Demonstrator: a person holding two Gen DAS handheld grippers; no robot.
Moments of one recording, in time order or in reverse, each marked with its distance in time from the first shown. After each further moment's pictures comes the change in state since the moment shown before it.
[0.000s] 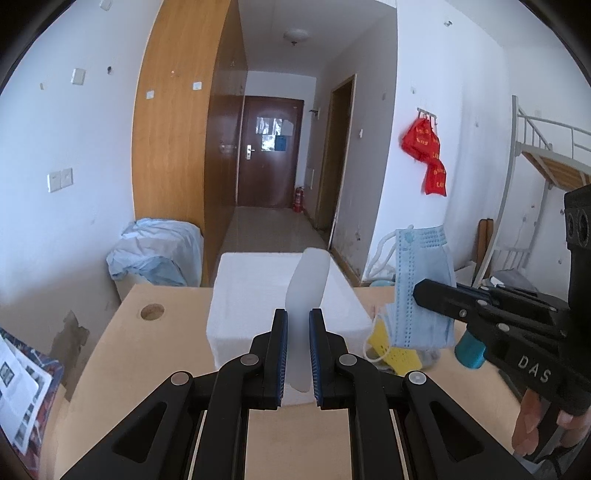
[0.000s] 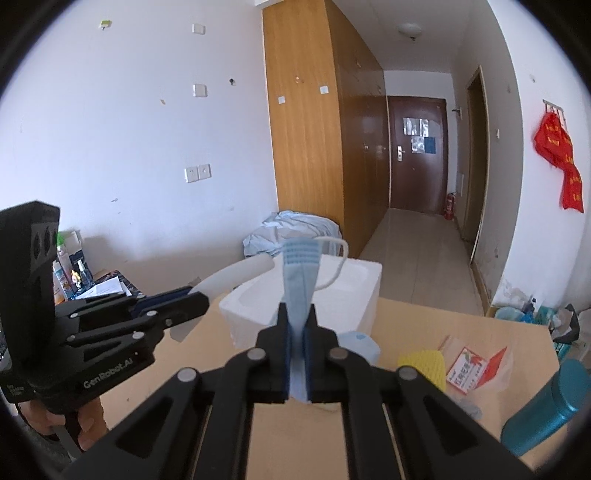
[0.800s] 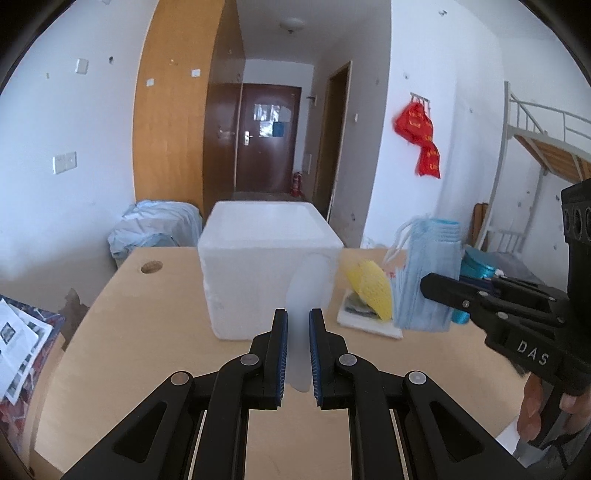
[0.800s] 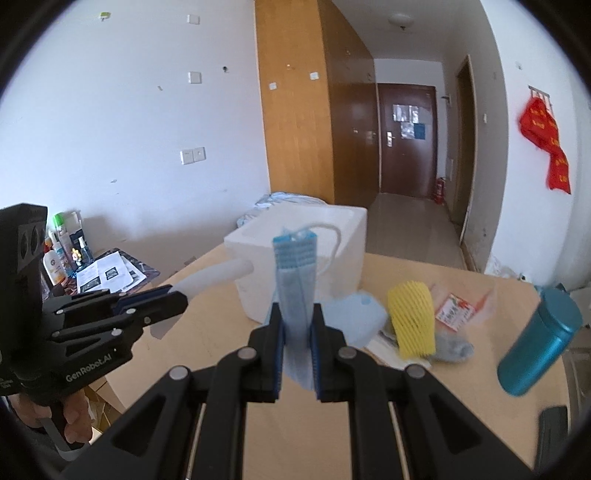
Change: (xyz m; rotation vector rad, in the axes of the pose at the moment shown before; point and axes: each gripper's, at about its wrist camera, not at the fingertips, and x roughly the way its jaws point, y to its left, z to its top) left arm -0.041 -0.022 -0.064 -0.001 0.048 0.007; right arm -0.040 0.004 -0.062 0.027 0.049 -0.026
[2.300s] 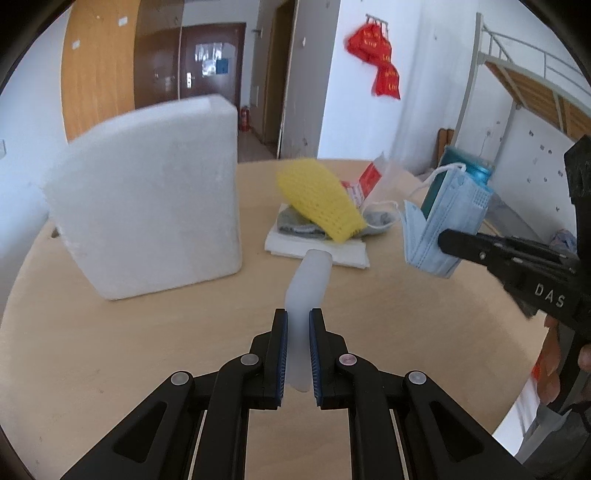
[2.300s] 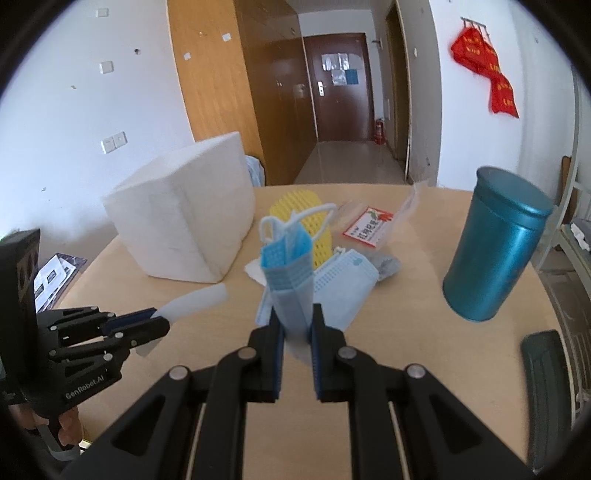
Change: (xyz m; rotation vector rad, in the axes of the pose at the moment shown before) left arm 0.109 -0.060 -0.048 0.118 0.281 -0.163; right arm 0.004 -0.095 -0.061 0.191 0.159 -0.199
